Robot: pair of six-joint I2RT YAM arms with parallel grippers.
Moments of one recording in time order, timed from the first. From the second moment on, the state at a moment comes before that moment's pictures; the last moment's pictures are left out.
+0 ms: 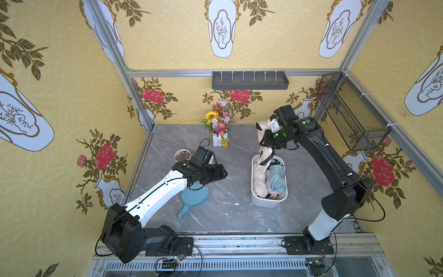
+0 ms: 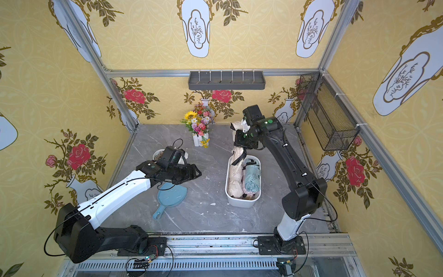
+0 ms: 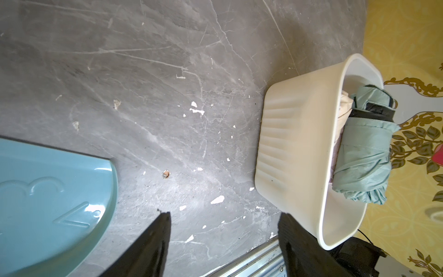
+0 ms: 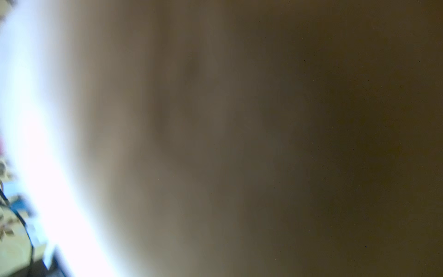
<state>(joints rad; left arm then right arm) -0.59 1.31 1.03 -0.68 0.25 -0.75 0.36 1.66 1.81 -1.20 -0.25 0.45</state>
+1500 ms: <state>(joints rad) -0.59 1.29 0.97 -0.67 0.30 -0.80 0.45 1.32 1.30 -1.02 -0.18 0.55</state>
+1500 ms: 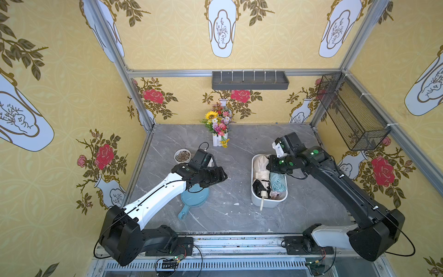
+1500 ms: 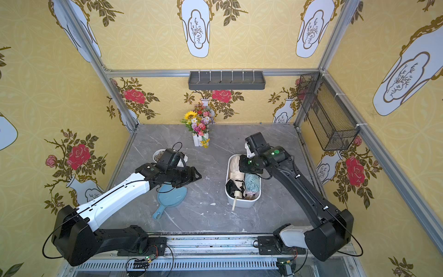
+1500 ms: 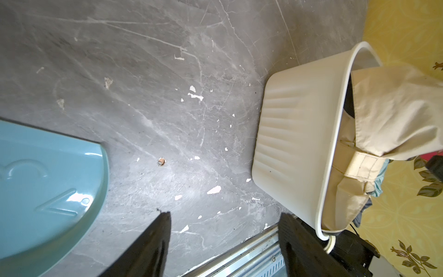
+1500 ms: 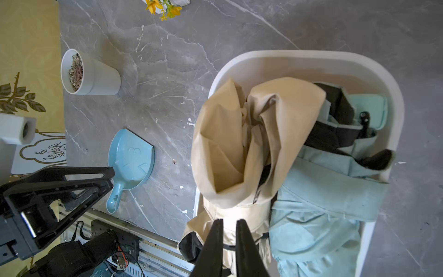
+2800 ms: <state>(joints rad) -0.59 1.29 0.97 -0.64 0.27 -0.80 0.46 1.34 1.34 -0.90 -0.09 0.61</state>
